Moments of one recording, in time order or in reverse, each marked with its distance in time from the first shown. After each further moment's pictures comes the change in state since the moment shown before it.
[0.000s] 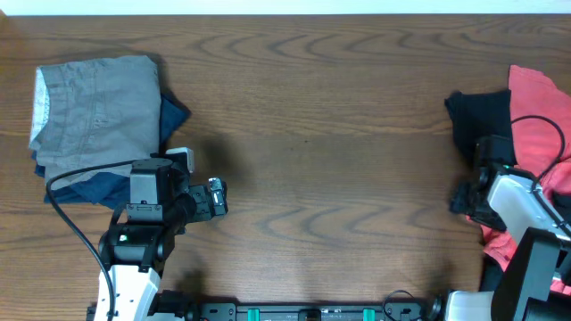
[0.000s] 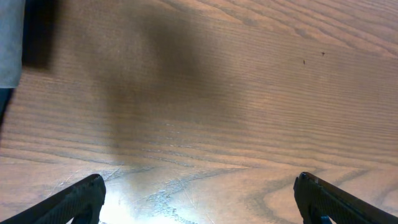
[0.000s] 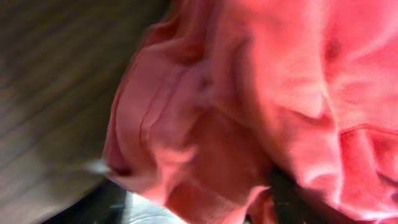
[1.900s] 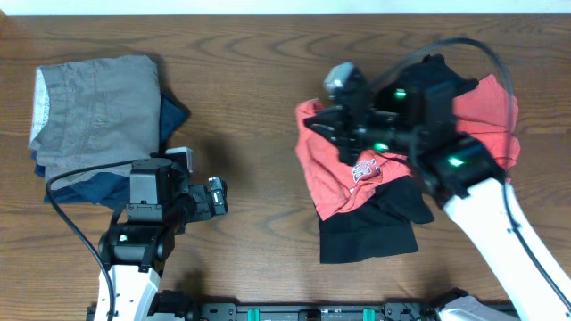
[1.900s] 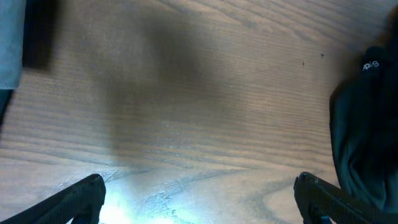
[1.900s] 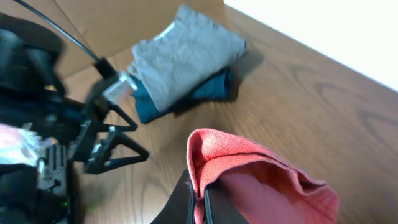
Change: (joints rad) left arm 0.000 0.000 0.000 0.010 0.000 -0.005; right arm 0.749 -0.195 0.495 0.262 -1.015 -0.332
